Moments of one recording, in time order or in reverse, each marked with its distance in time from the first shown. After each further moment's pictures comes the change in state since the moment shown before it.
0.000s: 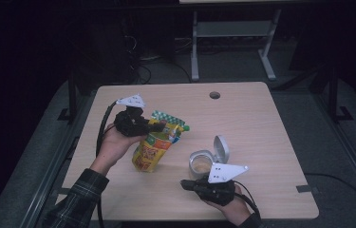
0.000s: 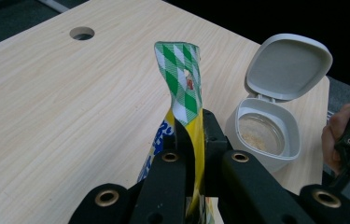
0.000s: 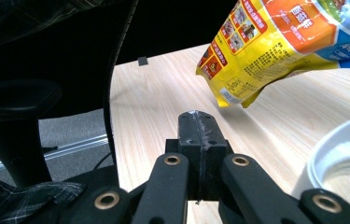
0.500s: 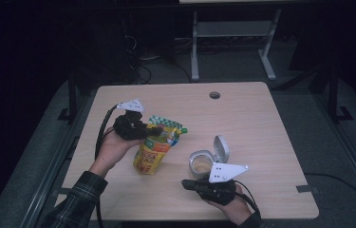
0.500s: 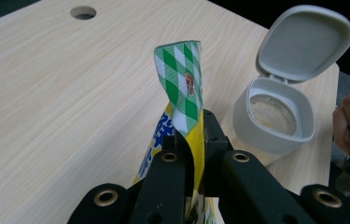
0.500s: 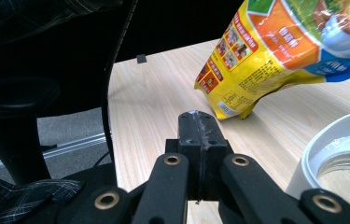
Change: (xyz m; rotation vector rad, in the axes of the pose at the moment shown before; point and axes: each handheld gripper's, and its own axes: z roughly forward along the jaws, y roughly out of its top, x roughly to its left) left arm 0.007 -0.017 0.004 0.044 0.003 -0.016; right arm -0.002 -0.001 -0.001 0.006 -0.002 0.004
